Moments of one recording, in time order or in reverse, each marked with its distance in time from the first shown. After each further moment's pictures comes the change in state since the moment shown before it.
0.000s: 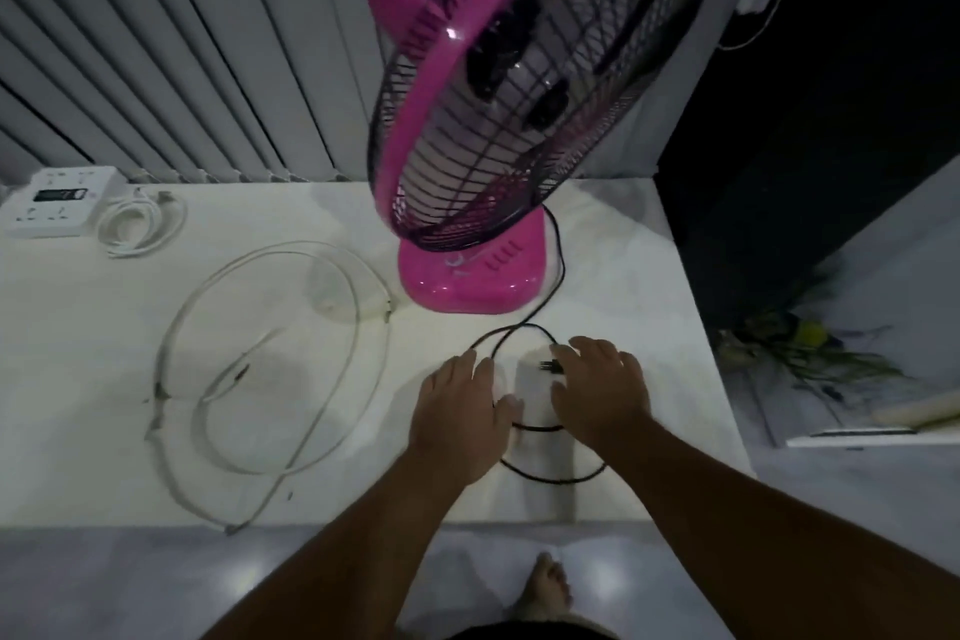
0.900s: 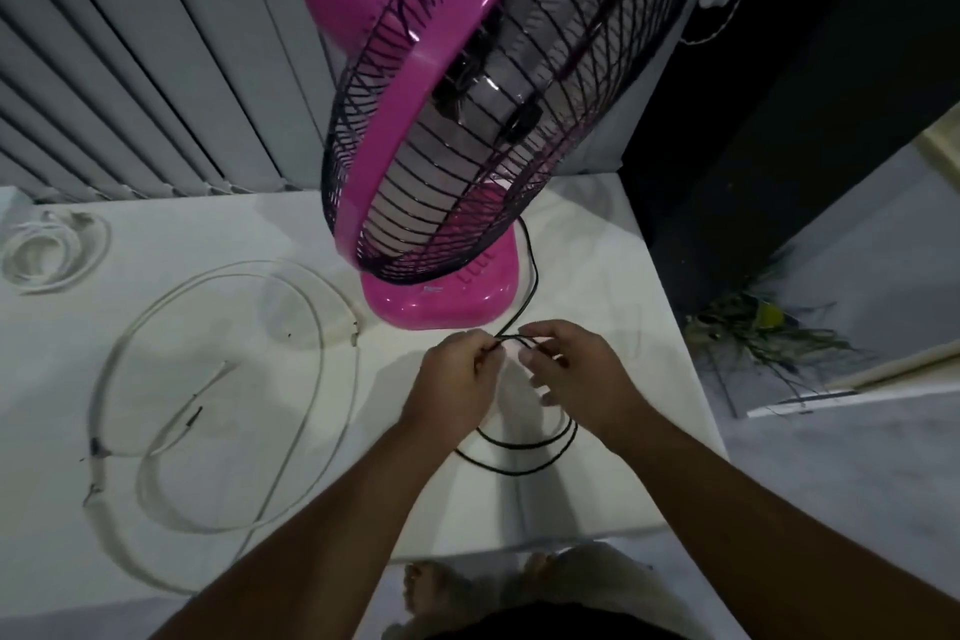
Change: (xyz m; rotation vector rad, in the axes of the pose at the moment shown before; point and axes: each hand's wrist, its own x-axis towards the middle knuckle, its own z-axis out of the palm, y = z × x) left_hand 0.065 0.000 -0.016 -0.659 0.126 0.095; right_hand 0.012 -0.006 -0.037 1.273 0.020 0.164
